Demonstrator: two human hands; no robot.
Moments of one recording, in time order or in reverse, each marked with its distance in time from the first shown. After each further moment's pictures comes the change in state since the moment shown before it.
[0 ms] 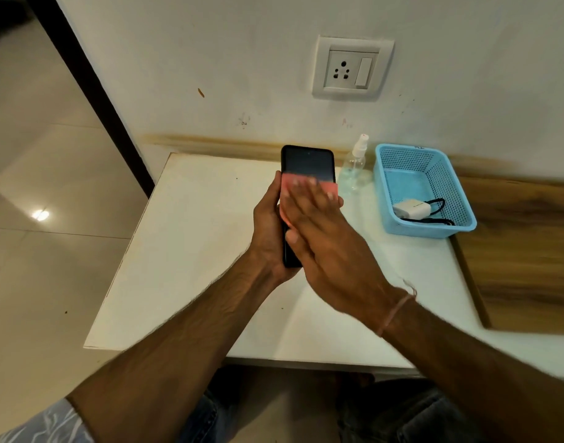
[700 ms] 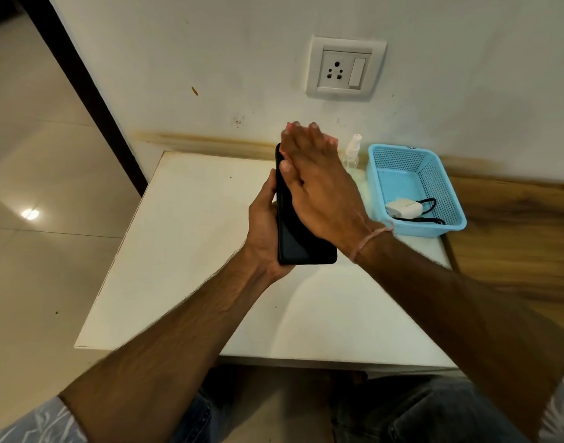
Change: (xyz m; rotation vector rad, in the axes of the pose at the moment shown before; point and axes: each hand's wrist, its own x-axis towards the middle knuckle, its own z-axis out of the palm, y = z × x) left_hand 0.002 -0.002 0.005 -0.039 0.015 0.035; right_hand 0.072 0.022 -0.015 -0.070 0.076 0.133
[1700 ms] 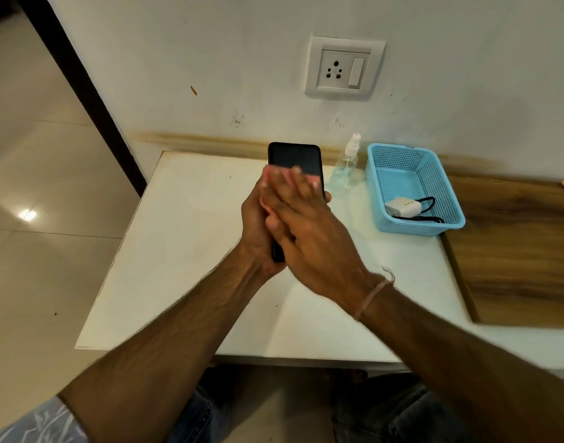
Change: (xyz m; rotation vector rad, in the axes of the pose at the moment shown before) left_hand -0.002 0.007 -0.006 0.004 -0.056 0.032; right_hand -0.057 -0.025 0.016 0.106 -0.022 -0.102
